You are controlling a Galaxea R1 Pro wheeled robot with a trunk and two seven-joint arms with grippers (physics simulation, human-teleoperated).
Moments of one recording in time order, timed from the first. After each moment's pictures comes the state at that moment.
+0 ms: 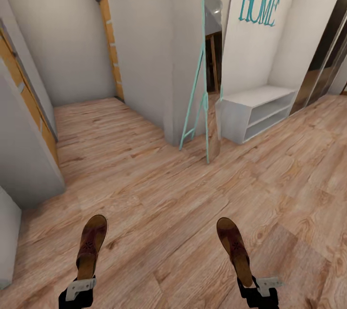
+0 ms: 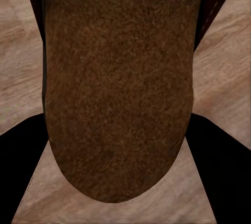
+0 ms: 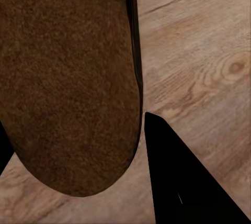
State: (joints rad) left arm -0.25 0.13 0.12 -0.38 0.08 -0.56 -0.13; right arm -0.39 -0.11 -0.25 -0.13 0.23 -0.63 0.12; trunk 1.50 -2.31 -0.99
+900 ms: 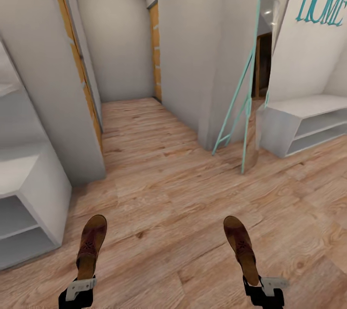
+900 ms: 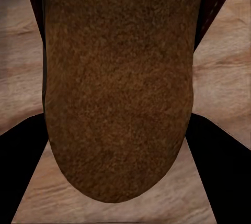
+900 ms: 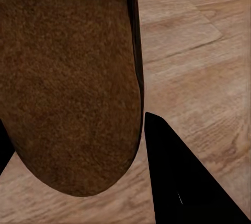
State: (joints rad) left arm -0.25 0.13 0.12 -0.38 0.08 -0.56 -0.13; right arm -0.39 -0.11 -0.25 -0.13 0.23 -0.63 0.01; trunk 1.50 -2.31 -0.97
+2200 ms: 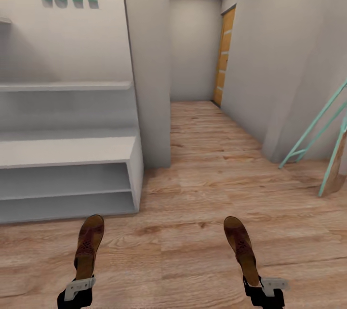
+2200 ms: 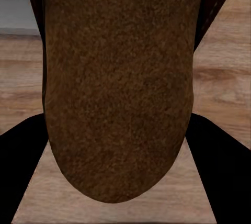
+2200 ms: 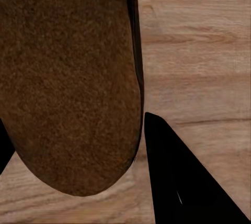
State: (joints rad) left arm -0.25 0.13 0.12 -0.38 0.12 -0.56 -0.13; right arm -0.39 -0.11 -0.25 -0.13 0.23 -0.63 0.01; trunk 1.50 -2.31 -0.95
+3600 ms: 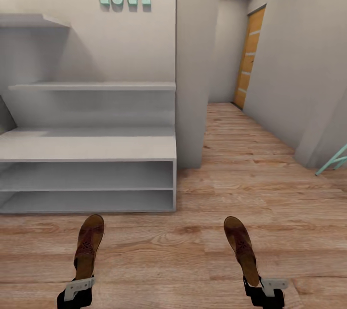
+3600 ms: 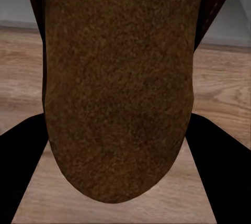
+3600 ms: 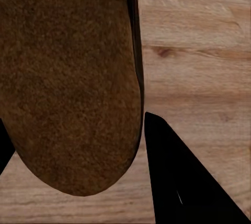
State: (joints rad) left arm -0.25 0.13 0.12 -0.38 0.12 -0.56 -0.13; right arm -0.39 -0.11 -0.25 -0.13 0.23 -0.62 0.00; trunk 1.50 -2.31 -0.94
